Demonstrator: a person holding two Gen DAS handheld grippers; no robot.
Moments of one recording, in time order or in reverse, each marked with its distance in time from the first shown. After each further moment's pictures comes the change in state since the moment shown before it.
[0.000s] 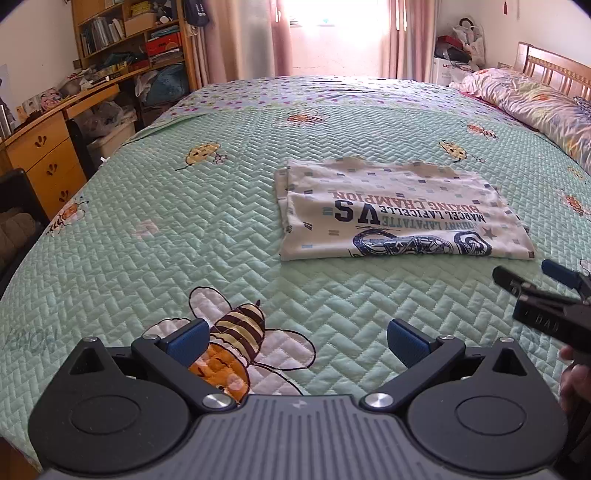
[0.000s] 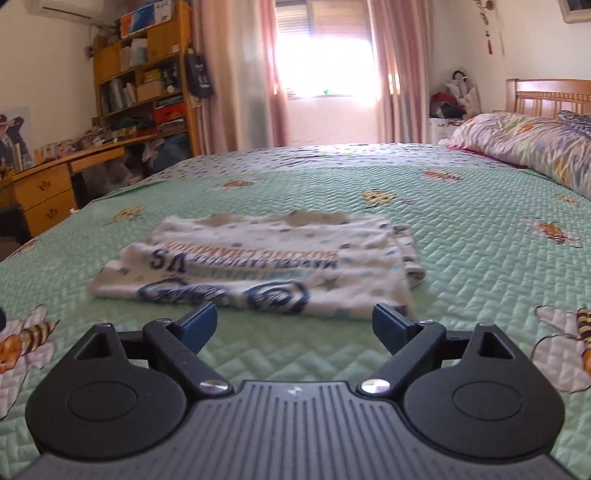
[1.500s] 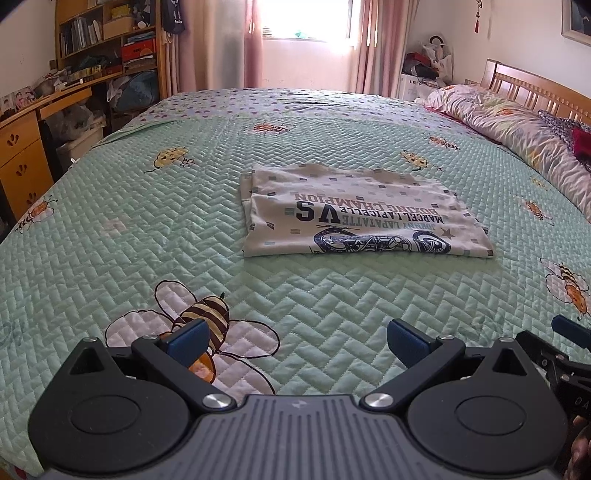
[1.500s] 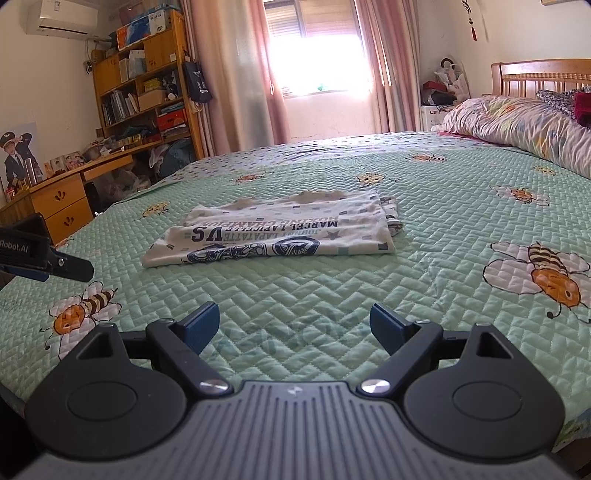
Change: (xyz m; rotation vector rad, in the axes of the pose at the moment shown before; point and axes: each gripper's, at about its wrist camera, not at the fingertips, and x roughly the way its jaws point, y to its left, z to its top) left arm -0.005 0.000 -0.023 -0.001 -0.046 -0.144; right arm -0.099 0.005 -0.033 0.072 -0.002 -0.005
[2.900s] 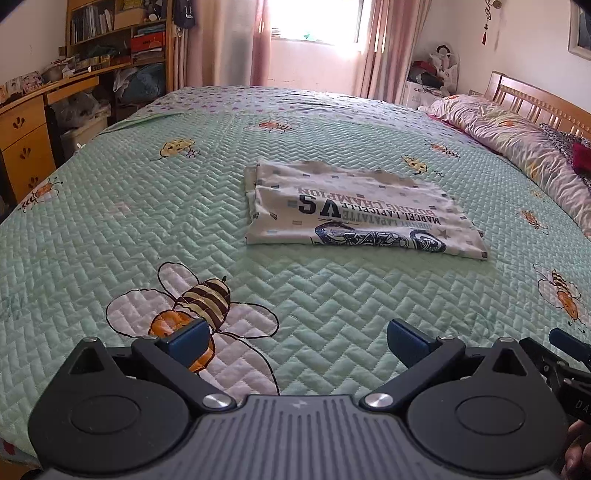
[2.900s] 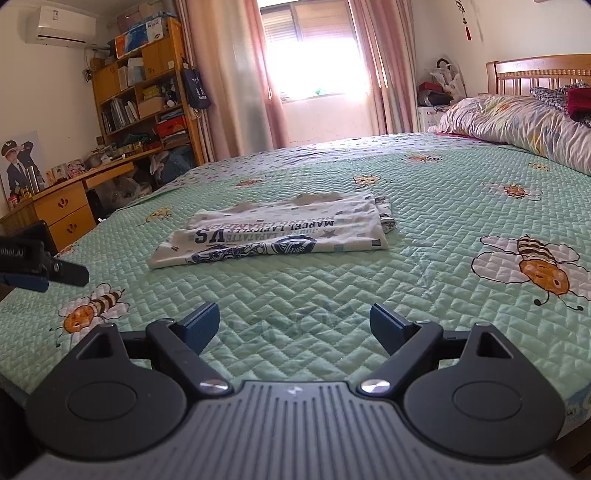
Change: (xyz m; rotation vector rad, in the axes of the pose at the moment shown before) left arm -0.007 0.006 -0.014 -0.049 -0.005 -0.017; right arm -0.012 -0.005 -0.010 0.039 -0.003 0.002
